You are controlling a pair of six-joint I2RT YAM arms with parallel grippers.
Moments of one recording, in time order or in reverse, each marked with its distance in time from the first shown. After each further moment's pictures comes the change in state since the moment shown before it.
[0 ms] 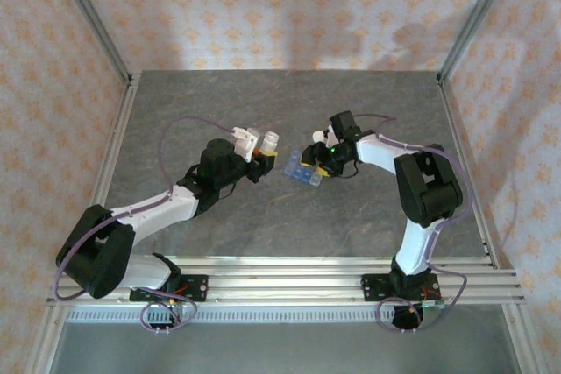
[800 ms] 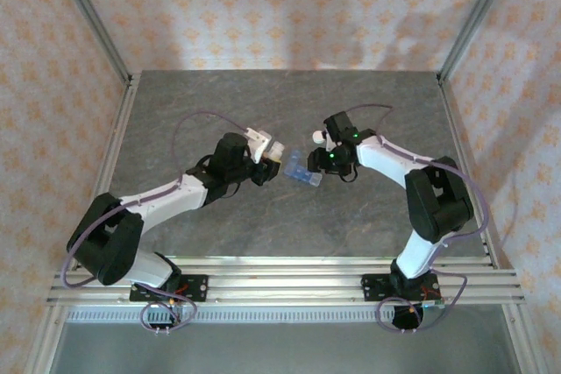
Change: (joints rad) left arm -0.031 0.095 0.137 -0.296 0.002 0.005; right arm 0.076 -0.122 0.009 -0.192 0.311 -0.207
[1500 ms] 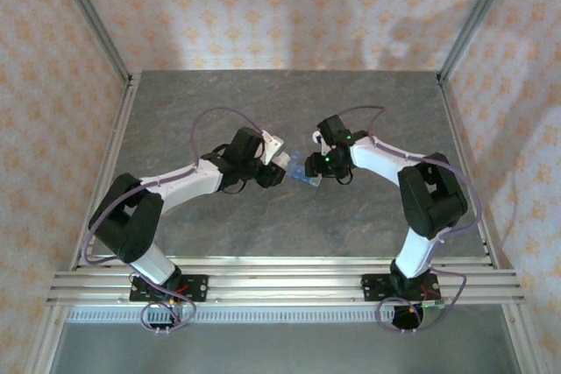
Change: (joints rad) left arm -0.009 0.169 0.174 -0.264 0.056 0.045; right arm 0.033 0.046 0.007 -0.008 0.024 -0.027
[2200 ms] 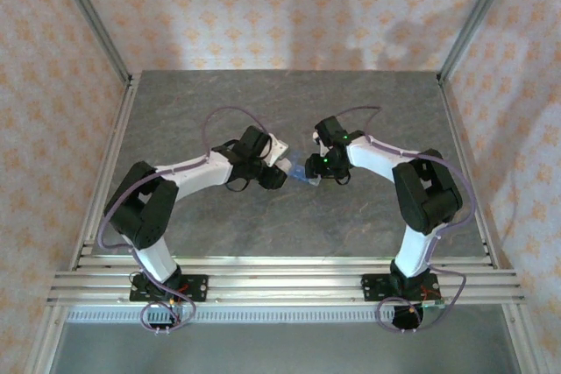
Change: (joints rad) left arm 0.000 0.124 0.109 -0.145 0.015 0.035; right arm 0.006 0.044 0.018 -0.004 0.031 -0.006
